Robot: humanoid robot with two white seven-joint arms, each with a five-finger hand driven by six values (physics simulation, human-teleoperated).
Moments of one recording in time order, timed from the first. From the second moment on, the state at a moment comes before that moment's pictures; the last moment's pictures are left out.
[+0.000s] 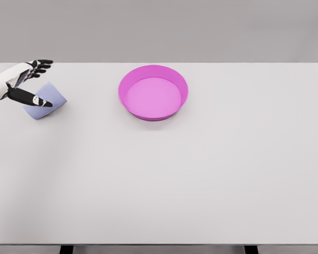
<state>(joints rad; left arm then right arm) -0.50 0.82 -0.41 -1.46 0.22 0.27 -0.40 -0.02 0.00 -0.08 0.16 0.08 -0.20 0.26</state>
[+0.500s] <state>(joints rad) -0.54 0.79 -0.43 -1.39 0.22 0.27 -0.40 -0.02 0.00 -0.08 0.16 0.08 -0.20 0.26</state>
